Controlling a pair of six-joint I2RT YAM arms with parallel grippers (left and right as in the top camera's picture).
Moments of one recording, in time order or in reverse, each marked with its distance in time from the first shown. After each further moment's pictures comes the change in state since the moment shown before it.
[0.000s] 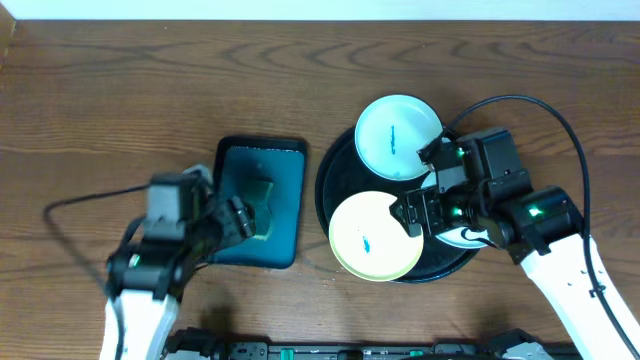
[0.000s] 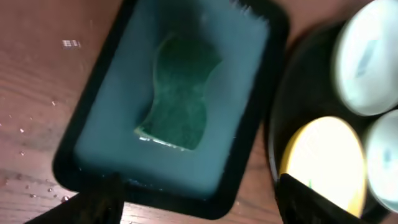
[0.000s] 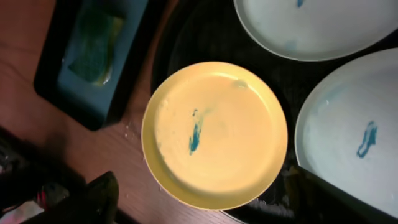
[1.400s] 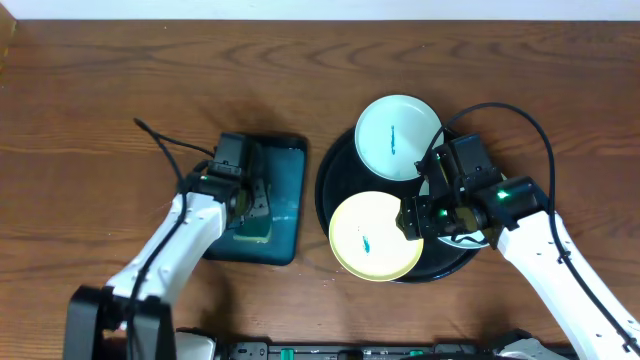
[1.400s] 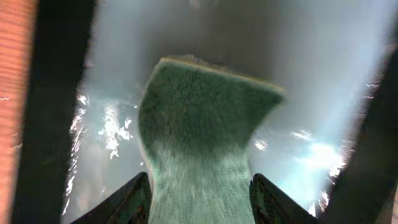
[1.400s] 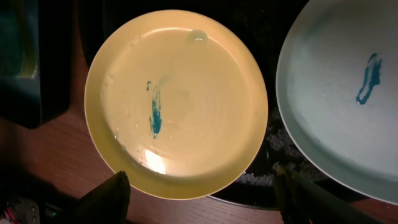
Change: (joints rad) left arm -0.121 0.557 0.028 0.281 -0.200 0.079; right arm 0.016 0.116 -0.069 -0.023 0.087 0.114
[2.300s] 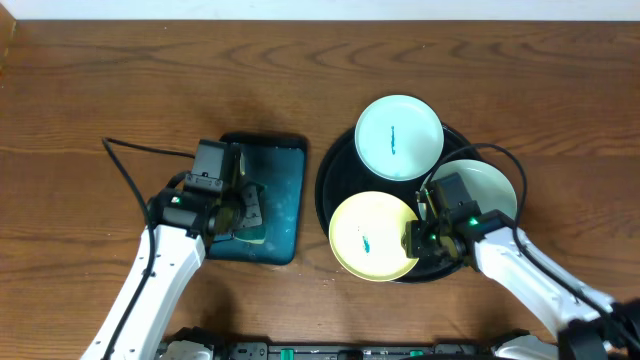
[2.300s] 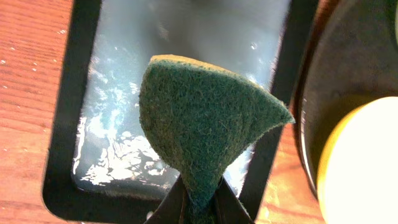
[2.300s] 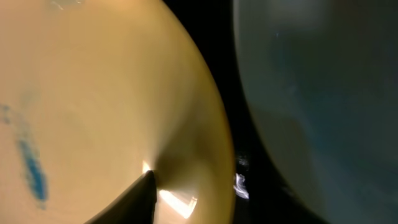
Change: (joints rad) left arm -0.001 -0.283 0.065 -0.251 0.106 0.006; right arm 0.000 0.111 -0.386 0.463 0.050 0.148
